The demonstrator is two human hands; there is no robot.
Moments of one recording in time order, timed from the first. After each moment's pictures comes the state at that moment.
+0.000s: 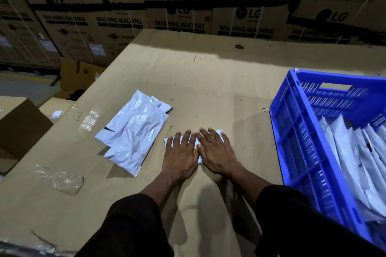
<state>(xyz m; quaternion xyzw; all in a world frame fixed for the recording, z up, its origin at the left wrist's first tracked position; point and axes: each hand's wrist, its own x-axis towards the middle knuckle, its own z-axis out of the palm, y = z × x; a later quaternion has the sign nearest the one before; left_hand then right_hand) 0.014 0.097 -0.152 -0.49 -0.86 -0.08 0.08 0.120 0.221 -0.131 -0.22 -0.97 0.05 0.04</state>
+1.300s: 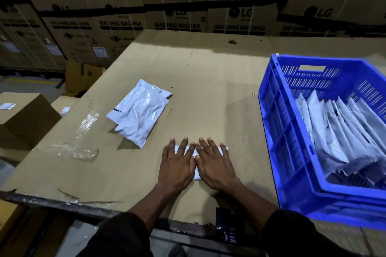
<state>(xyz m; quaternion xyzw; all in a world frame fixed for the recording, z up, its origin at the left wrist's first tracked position) 0.104 -0.002 -0.152 -0.50 -0.85 -0.11 0.09 0.220 0.116 -0.135 -0.24 -0.97 0.05 0.05</state>
